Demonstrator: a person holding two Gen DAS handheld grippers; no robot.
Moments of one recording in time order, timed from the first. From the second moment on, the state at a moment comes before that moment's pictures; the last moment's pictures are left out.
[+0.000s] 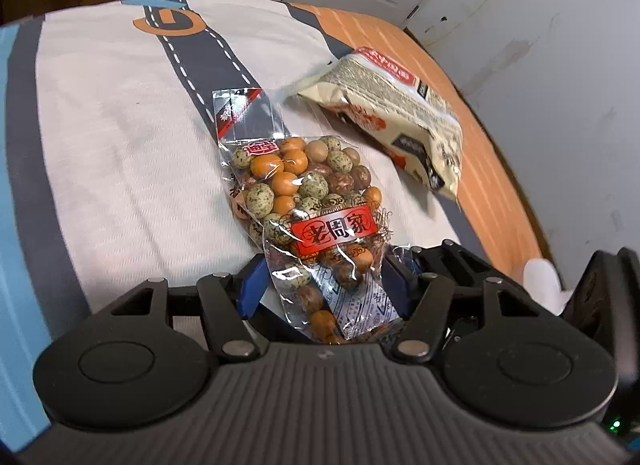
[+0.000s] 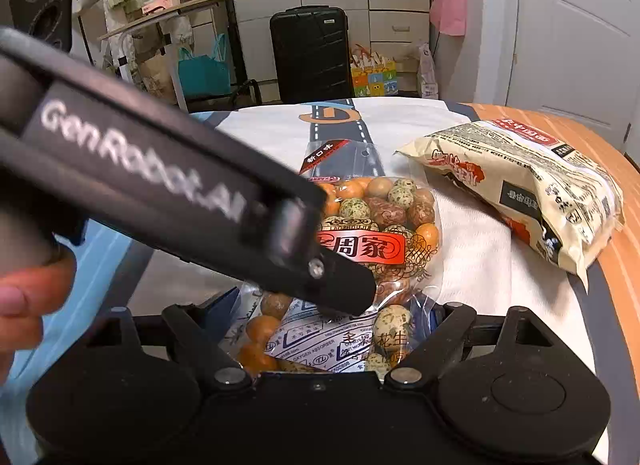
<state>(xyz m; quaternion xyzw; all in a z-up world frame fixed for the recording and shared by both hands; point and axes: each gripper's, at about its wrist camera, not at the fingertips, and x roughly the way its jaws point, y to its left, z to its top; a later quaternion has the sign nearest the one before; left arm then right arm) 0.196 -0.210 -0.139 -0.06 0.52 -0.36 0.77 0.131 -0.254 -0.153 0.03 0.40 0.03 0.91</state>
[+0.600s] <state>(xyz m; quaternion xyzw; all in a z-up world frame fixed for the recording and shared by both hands) 0.139 -0.177 -0.087 -0.02 0.53 -0.31 0.79 0.083 -0.218 -0.100 0.04 0.40 0.07 0.91</state>
